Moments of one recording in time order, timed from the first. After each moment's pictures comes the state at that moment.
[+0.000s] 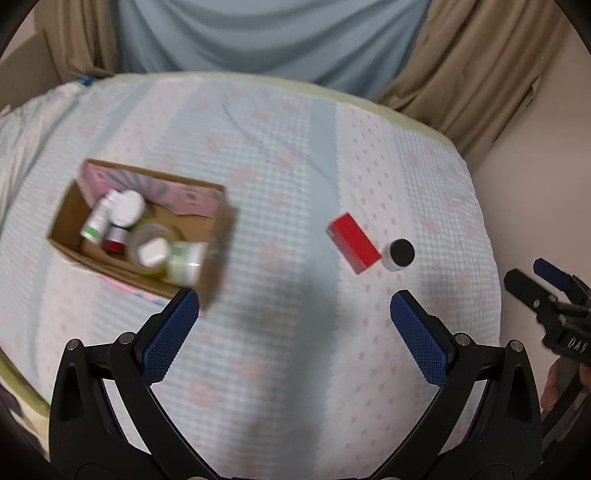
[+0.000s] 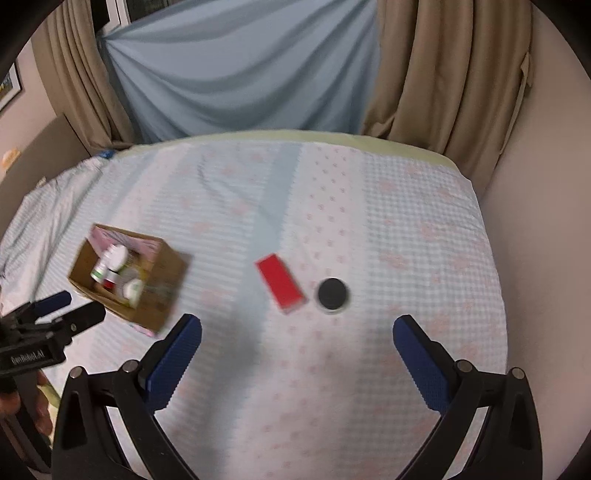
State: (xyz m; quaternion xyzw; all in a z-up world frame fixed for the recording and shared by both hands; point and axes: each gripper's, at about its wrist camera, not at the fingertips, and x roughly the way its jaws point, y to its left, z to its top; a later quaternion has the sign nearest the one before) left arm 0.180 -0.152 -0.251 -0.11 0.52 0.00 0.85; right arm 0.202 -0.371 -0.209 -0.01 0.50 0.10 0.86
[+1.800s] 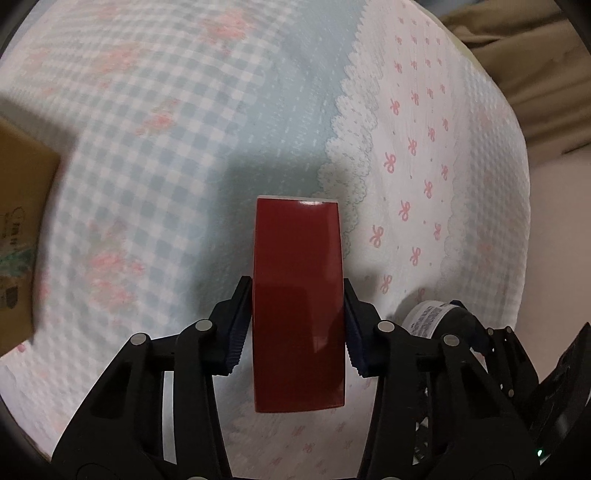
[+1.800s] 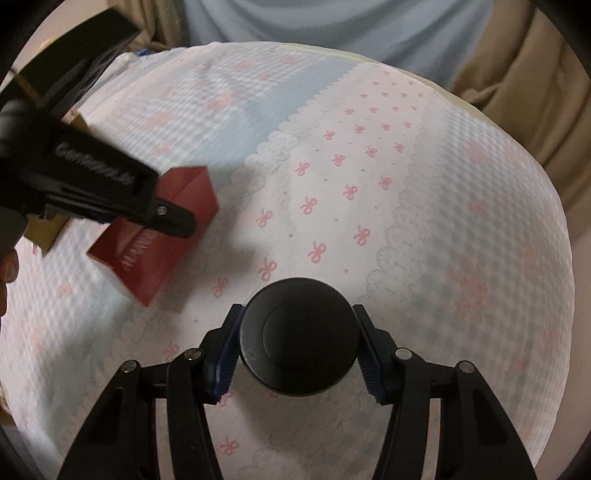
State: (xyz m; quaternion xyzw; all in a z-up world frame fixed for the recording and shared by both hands) left arm 0.357 -0.228 -0.476 -0.22 0.65 0.02 0.73; right arm 0.314 -0.387 -0.439 -0.14 0.52 0.23 0.81
